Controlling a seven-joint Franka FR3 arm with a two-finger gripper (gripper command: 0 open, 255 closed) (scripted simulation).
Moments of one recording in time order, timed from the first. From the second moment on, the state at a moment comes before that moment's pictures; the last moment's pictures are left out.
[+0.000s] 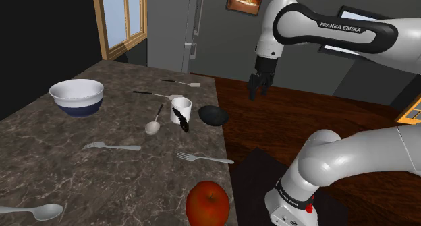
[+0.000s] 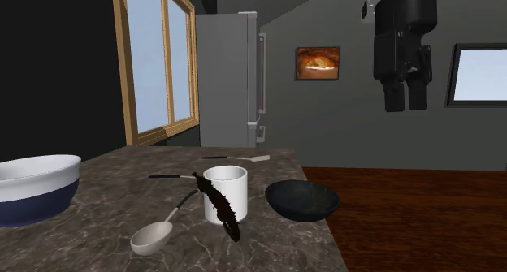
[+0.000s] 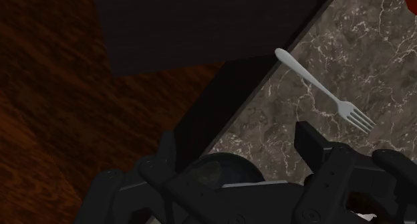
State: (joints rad) arm 0.00 -0.75 -0.07 -2.39 -0.03 1.51 0.03
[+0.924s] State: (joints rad) arm 0.06 -0.41 0.14 -2.24 0.03 1.73 0.28
